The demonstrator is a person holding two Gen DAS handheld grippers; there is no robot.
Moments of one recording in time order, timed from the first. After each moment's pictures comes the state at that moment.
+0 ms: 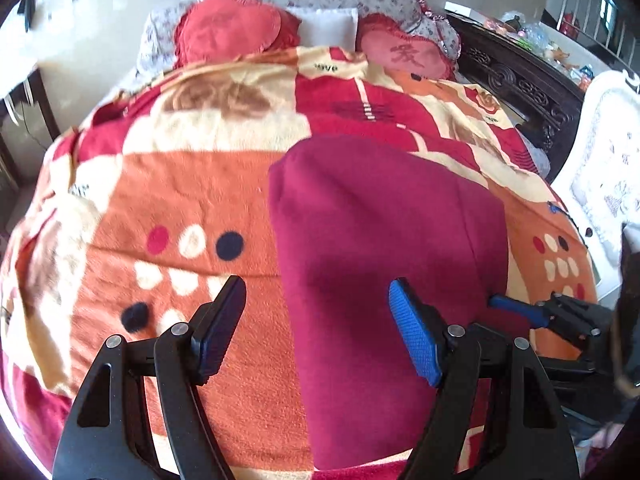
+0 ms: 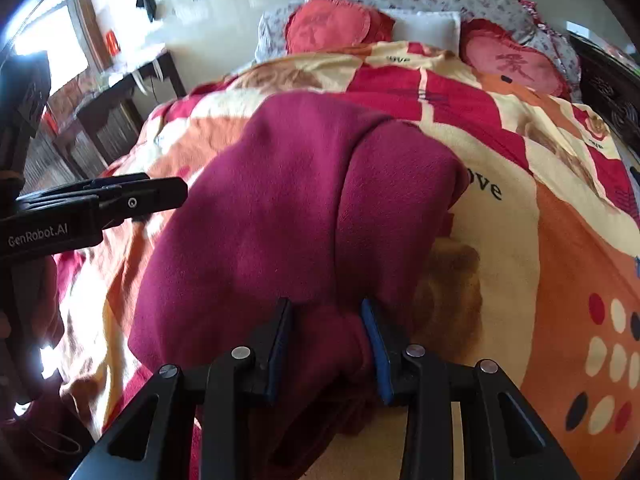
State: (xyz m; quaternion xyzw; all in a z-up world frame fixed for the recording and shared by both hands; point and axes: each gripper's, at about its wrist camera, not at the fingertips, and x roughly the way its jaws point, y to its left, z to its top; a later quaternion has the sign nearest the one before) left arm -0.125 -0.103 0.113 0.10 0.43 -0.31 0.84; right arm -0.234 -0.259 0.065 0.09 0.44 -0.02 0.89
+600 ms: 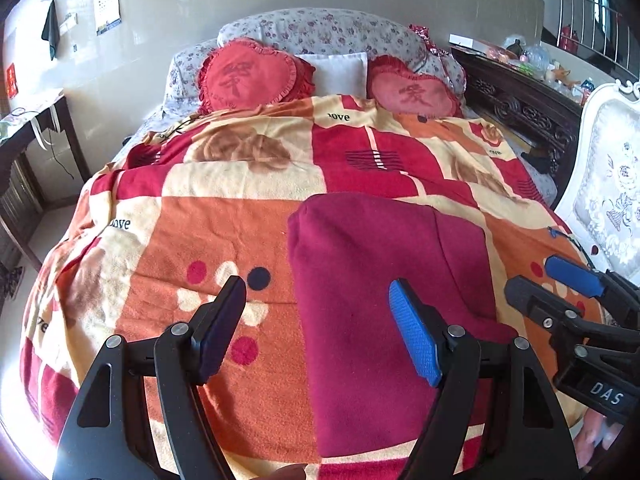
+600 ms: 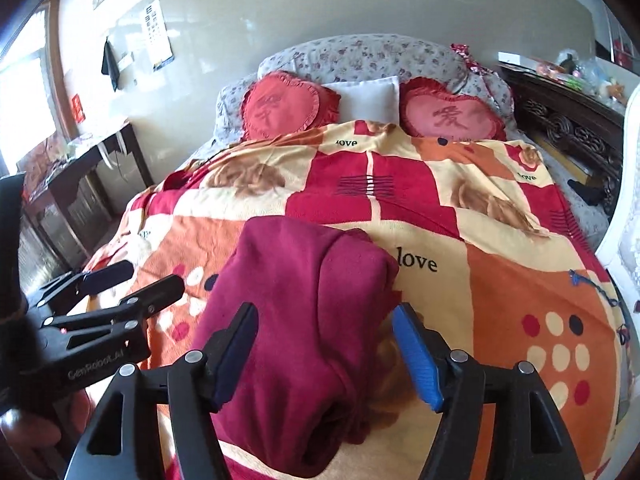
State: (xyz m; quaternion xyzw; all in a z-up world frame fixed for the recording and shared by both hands) left arm -0.146 -0.081 0.152 0.09 0.36 -0.29 0.88; right arm -0.246 -0.236 0.157 0.10 0.35 -0.14 0.92
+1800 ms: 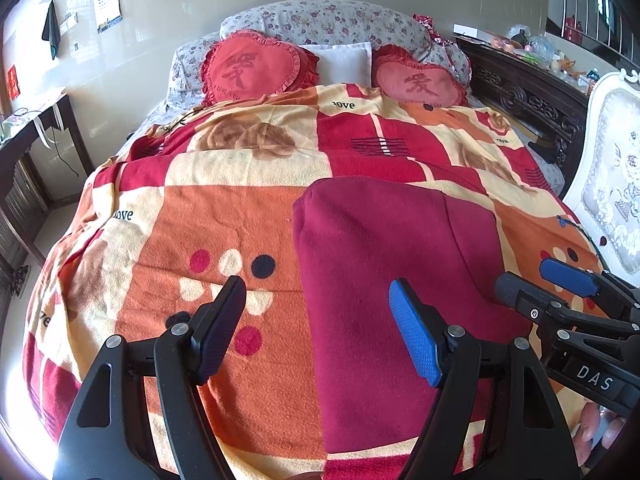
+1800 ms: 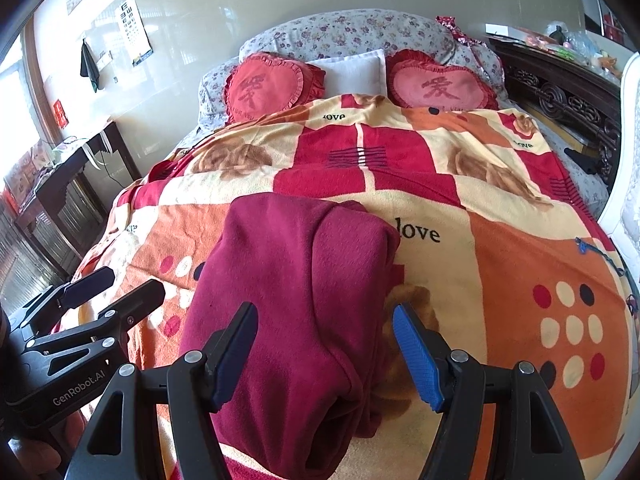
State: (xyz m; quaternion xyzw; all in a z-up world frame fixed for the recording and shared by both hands) left arm -0.146 -0.085 0.138 0.10 0.37 -0.28 0.88; right arm -0.231 -0.244 0.135 0.14 0.38 -0.15 0.90
